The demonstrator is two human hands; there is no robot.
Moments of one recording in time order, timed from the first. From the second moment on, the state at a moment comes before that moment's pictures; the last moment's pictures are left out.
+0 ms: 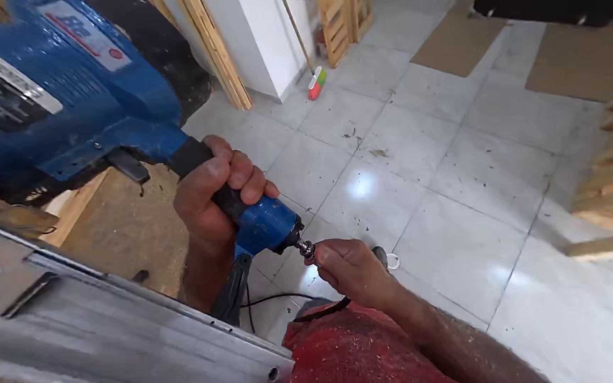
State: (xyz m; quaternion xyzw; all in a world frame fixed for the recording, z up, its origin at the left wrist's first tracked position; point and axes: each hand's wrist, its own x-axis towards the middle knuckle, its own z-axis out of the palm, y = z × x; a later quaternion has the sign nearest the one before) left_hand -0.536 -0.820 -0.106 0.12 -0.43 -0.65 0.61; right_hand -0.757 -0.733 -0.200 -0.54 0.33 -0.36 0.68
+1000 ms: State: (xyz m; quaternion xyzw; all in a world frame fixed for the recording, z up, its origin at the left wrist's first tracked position) left_hand -0.391 -1.440 -0.127 0.42 -0.33 -0.54 0.65; right_hand -0.595 -1.533 -0.179 -0.76 0.17 -0.10 0.62
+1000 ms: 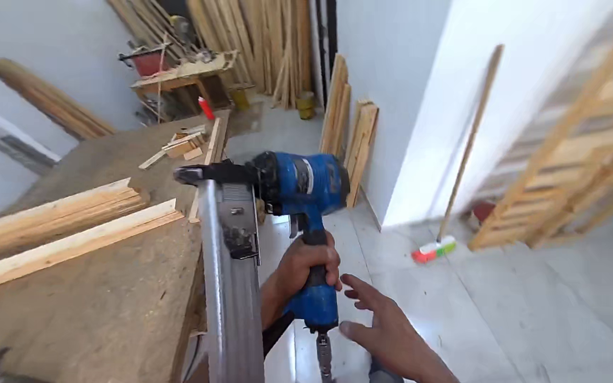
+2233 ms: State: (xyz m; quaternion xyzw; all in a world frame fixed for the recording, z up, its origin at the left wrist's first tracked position) left_hand 0.233 -1.674 -0.371 0.70 0.07 -0.34 0.62; right_hand 0.464 -2.040 -0.250 -0.35 0.07 0.04 0.93
